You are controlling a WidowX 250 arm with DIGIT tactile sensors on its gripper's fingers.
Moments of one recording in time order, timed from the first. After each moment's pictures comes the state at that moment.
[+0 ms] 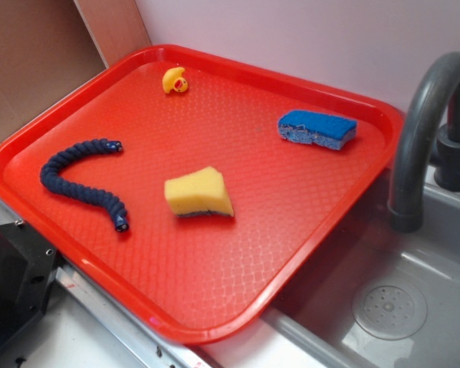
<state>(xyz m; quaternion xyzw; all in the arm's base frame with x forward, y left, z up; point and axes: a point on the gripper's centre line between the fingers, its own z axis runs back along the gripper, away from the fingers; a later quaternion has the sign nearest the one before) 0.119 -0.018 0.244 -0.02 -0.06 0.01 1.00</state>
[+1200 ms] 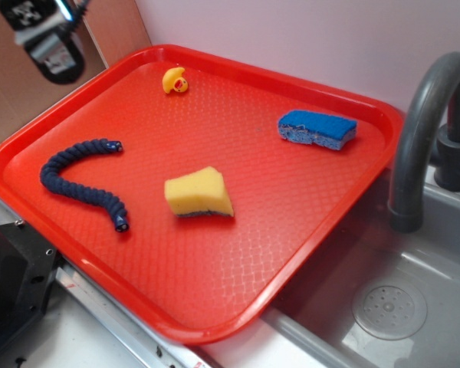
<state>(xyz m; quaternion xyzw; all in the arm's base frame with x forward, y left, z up) 0.176 -0.078 0.184 -0.05 -0.05 -0.21 0.97</state>
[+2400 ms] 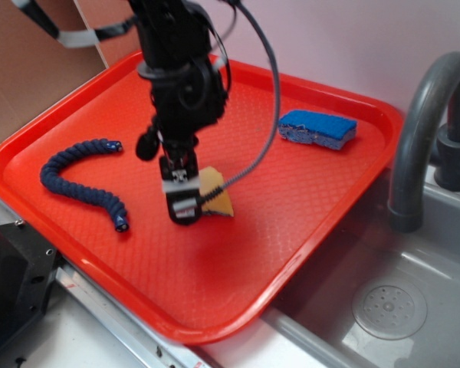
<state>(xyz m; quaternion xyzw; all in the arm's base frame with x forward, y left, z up) 0.199 -0.095 0.043 -0.07 0.10 -0.28 0.95</state>
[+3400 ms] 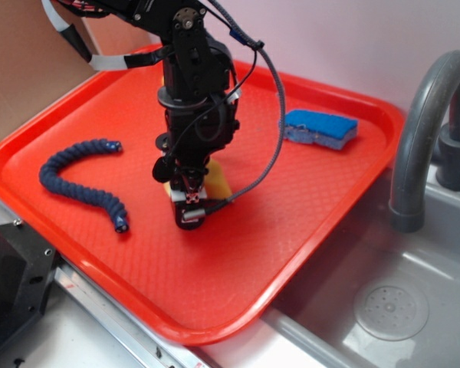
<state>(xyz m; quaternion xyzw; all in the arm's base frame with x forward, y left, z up) 0.202 -0.081 0.016 0.00 0.13 -0.24 0.96</state>
